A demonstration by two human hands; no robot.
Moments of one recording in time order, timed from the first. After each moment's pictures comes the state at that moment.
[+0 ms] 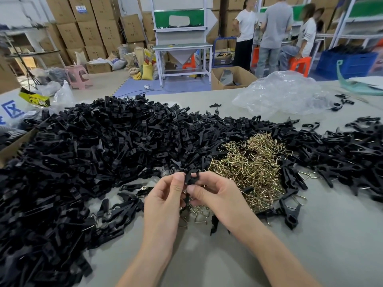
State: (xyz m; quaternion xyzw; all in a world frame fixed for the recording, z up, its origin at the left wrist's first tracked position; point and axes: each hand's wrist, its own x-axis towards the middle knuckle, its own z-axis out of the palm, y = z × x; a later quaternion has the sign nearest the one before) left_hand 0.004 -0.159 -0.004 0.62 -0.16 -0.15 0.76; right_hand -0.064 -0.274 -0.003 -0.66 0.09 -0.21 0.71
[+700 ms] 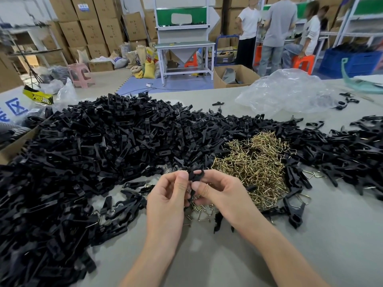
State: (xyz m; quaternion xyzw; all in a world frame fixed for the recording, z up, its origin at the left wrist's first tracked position) left_hand 0.003 -0.158 -0.002 0.64 -0.17 -0.10 0.74; right_hand -0.064 -0.276 -0.002 -0.66 0.10 -0.20 0.71
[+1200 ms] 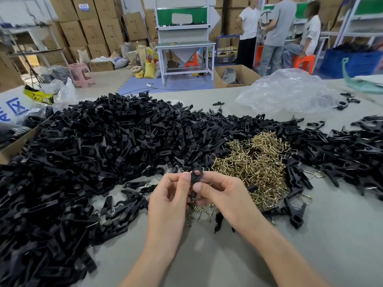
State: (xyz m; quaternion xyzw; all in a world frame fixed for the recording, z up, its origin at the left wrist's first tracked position) left_hand 0.003 -0.154 -0.003 0.67 -0.22 -0.09 0.70; right_hand -0.064 -0.276 -0.004 -0.67 0.10 -0.22 0.70
